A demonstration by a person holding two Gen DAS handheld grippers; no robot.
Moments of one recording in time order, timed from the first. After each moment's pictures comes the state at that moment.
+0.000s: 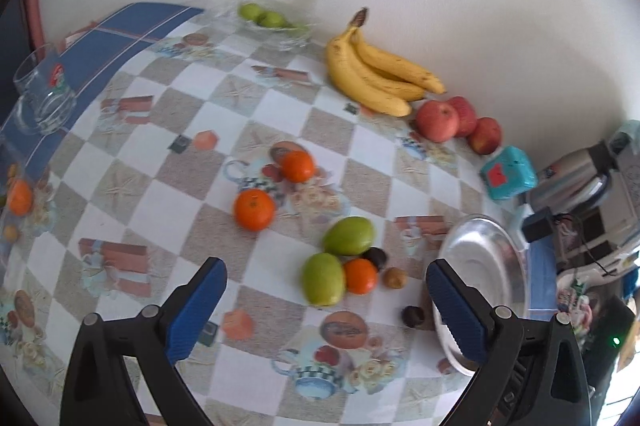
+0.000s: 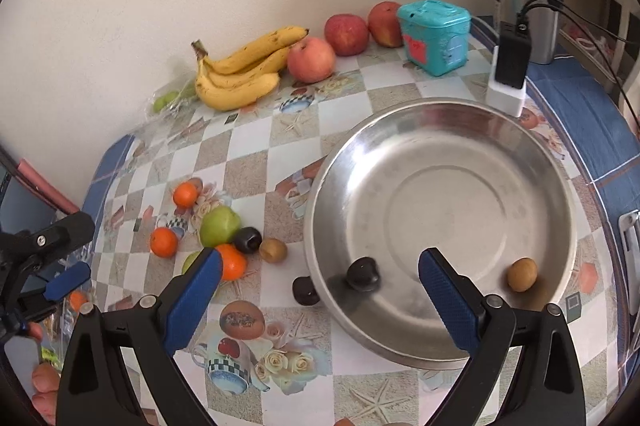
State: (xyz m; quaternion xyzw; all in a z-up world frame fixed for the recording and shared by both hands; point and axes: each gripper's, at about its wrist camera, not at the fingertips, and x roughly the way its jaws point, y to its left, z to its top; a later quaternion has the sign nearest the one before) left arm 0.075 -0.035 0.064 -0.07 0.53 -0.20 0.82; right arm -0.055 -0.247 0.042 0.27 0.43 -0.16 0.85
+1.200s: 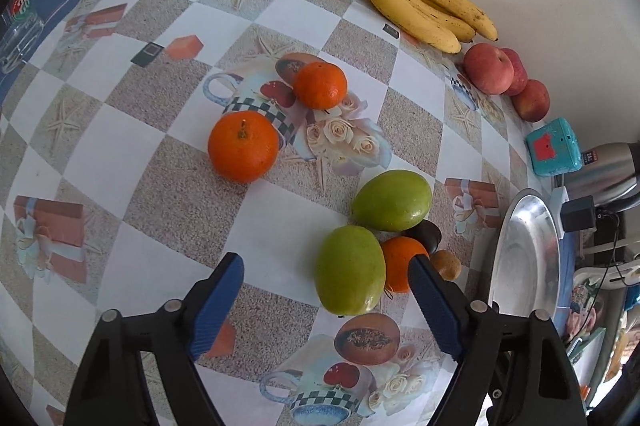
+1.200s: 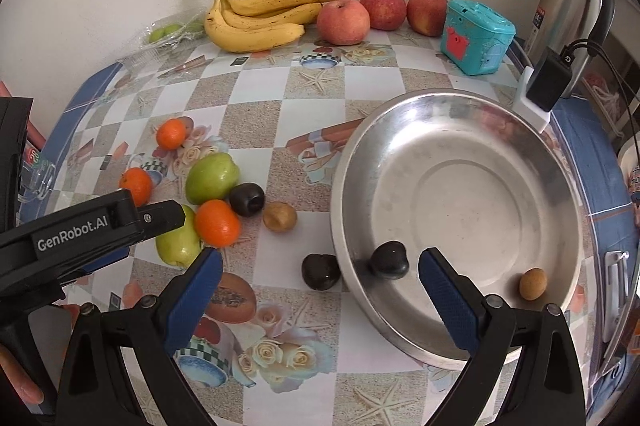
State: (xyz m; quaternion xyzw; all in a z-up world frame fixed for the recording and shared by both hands) left arm 0.098 -0.060 -0.027 -0.08 0.62 -0.19 0.76; right arm -0.024 -0.208 0.021 0.16 0.50 -0.17 0.84
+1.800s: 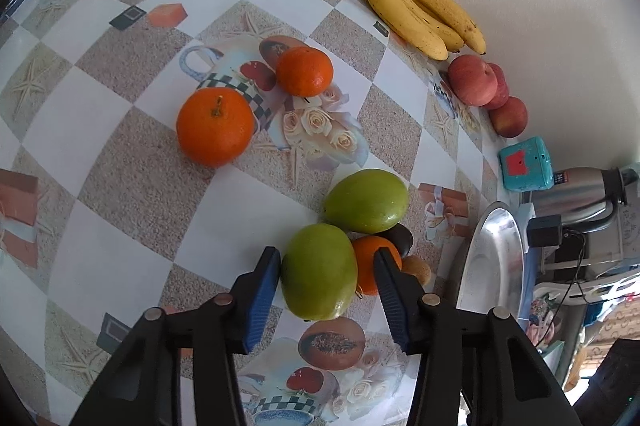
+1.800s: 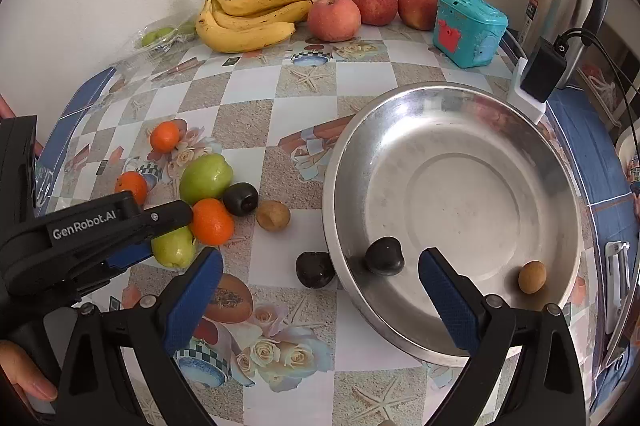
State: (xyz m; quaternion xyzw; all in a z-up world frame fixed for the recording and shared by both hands) left arm 0.099 -0.058 -0.036 -0.16 0.63 -0.22 0.73; right arm -0.026 -0.210 0.019 0.17 0.50 -0.18 0.83
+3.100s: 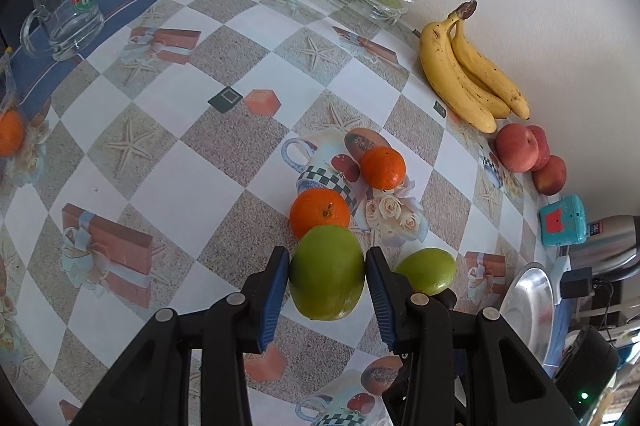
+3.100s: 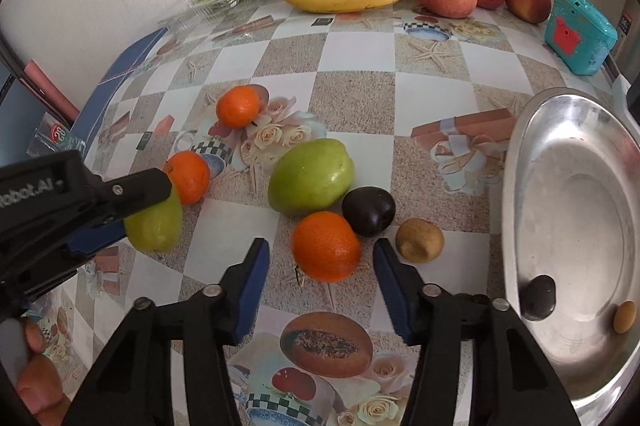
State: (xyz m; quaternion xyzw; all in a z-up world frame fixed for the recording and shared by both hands) left arm 0.125 -0.015 0.001 -0.13 0.58 -0.12 0.79; right arm 0.043 -0.163 -0.018 0.18 0.52 -0.07 0.83
